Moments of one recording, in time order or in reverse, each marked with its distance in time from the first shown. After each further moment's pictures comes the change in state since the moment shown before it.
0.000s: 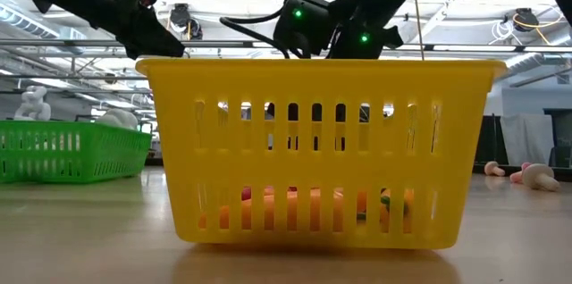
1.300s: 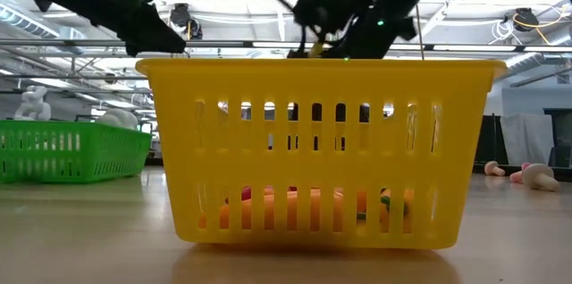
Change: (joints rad) left arm 0.003 -0.007 0.000 0.035 -0.026 -0.022; right arm -0.024 -0.143 -0.122 0.157 -0.026 -0.111
